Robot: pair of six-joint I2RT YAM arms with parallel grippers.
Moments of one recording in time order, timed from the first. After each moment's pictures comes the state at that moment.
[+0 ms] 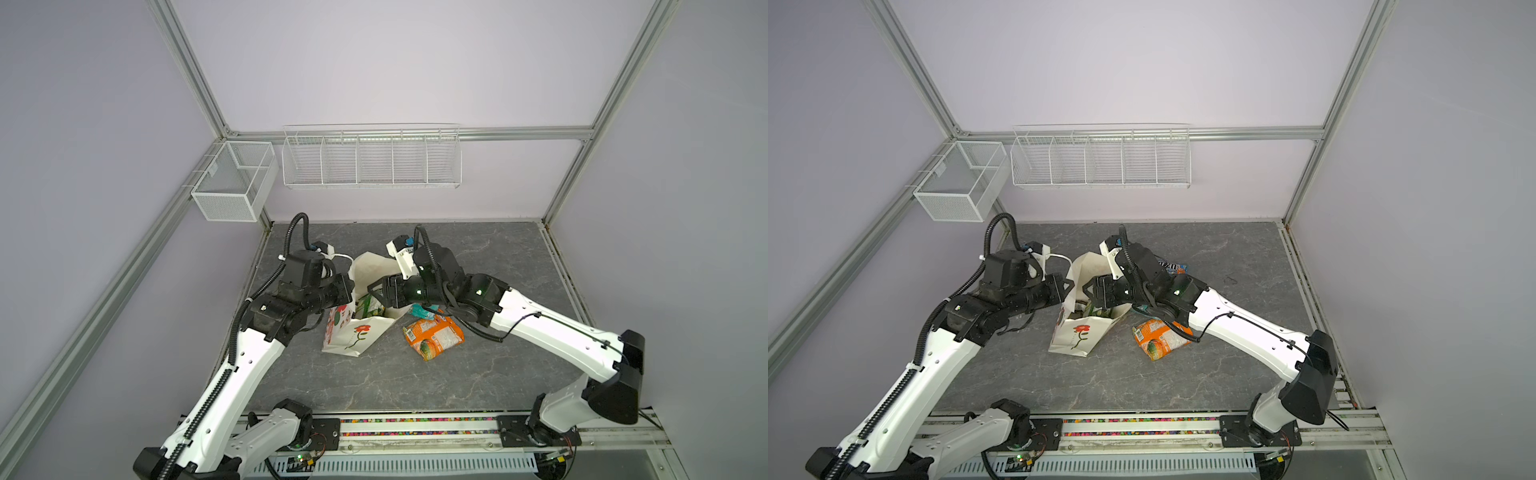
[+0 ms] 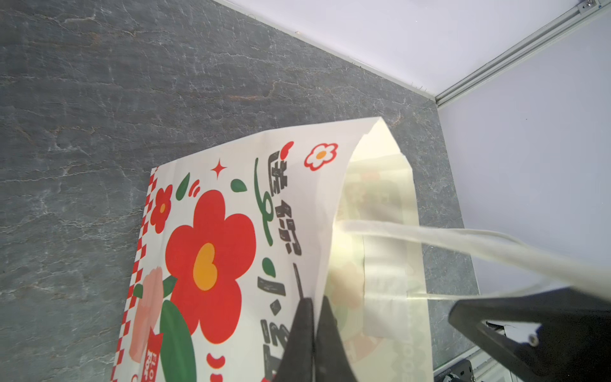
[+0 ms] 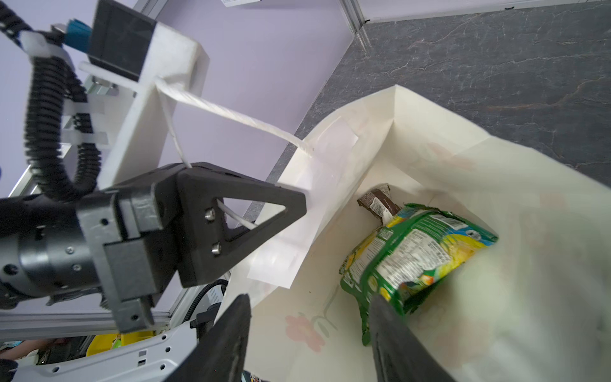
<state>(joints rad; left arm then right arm) -0.43 1.03 1.15 -0.78 0.16 -0.56 1.00 1.53 1.49 -0.45 -0.12 0.63</state>
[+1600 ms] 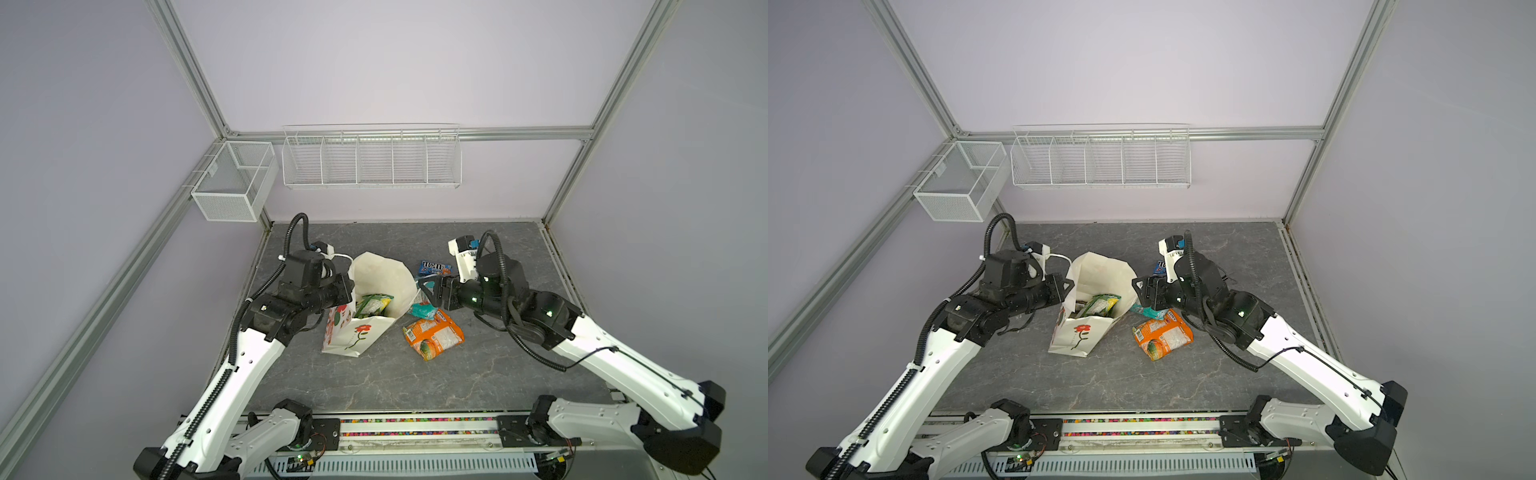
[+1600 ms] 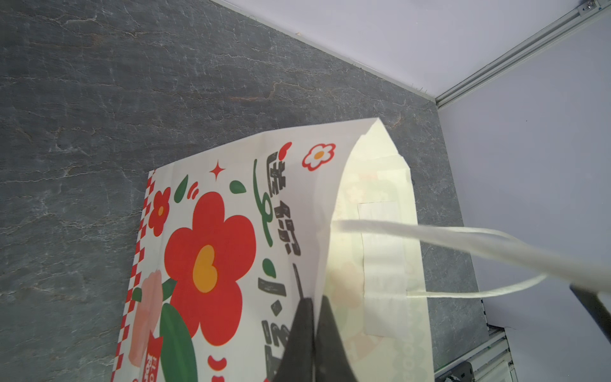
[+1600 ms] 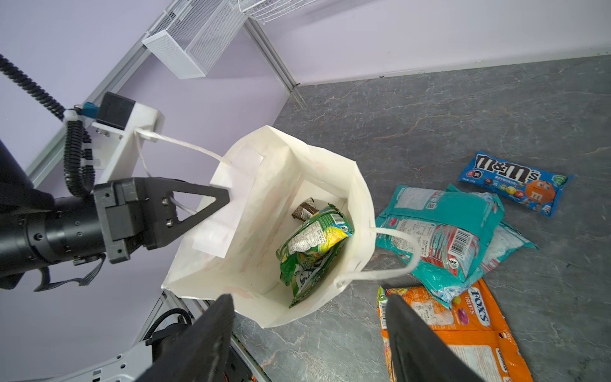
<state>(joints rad) -0.44 1.03 1.15 -0.78 0.17 -0.56 0.88 1.15 1.23 -0.54 0.04 0.61</state>
